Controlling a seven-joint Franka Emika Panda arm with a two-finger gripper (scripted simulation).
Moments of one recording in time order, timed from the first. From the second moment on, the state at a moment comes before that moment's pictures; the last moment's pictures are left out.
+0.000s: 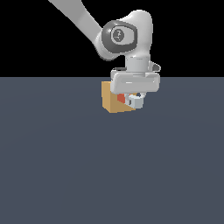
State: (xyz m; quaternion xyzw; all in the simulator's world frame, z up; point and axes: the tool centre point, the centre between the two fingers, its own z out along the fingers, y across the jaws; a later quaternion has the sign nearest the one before) arm 0.092 0.145 0.096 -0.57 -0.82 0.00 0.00
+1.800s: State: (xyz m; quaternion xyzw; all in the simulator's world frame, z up) arm 0.091 0.213 0.102 -0.57 -0.82 0.00 0.00
